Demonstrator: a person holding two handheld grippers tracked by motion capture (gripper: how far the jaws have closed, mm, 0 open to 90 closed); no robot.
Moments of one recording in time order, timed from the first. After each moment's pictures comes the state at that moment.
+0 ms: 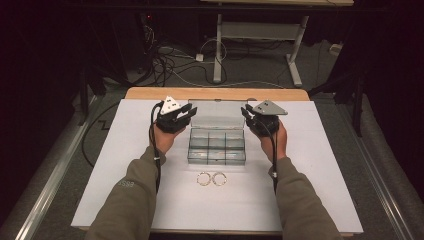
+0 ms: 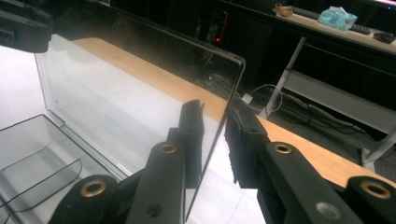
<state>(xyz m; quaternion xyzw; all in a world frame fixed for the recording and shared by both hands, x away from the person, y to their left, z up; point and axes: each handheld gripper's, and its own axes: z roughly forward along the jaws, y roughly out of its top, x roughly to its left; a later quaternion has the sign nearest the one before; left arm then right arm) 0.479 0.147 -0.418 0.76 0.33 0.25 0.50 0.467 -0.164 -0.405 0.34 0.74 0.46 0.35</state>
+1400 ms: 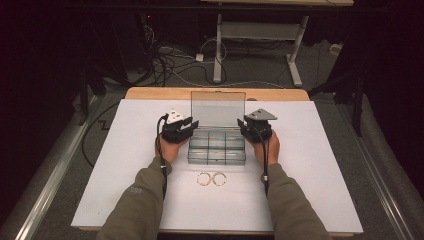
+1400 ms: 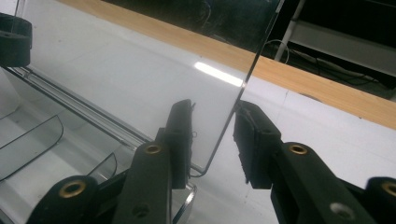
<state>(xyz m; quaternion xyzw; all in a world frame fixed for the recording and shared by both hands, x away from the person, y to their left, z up) 0.484 0.142 -0.474 0.75 0.39 0.20 0.49 0.481 -0.156 -0.453 0.40 0.75 0.42 0.31</state>
